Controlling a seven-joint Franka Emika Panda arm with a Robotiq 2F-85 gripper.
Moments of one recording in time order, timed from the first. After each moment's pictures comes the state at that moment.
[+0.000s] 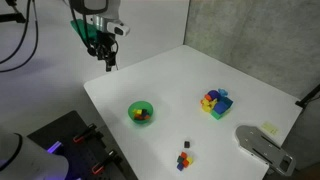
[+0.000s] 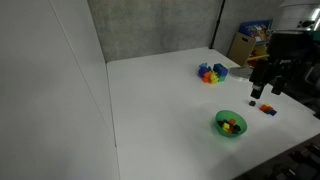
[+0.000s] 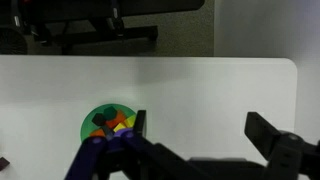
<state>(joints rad) 0.11 -0.24 0.12 -2.40 0.26 1.94 0.24</state>
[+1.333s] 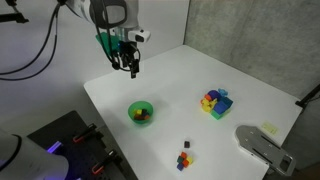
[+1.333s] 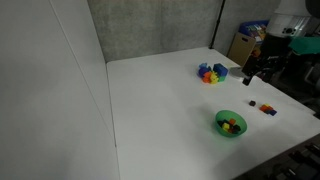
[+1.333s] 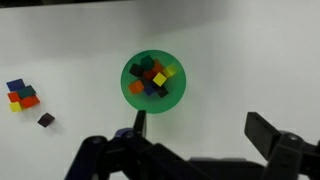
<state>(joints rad) 0.01 -0.14 0.07 -2.40 0.10 2.18 0.25</state>
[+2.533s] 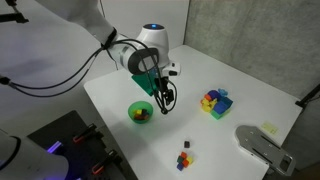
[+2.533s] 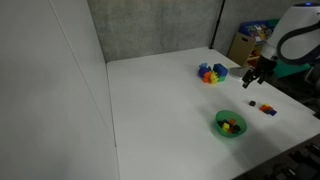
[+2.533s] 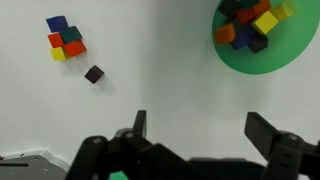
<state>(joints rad) -0.08 0.18 -0.10 -2.38 -0.09 2.64 0.10</state>
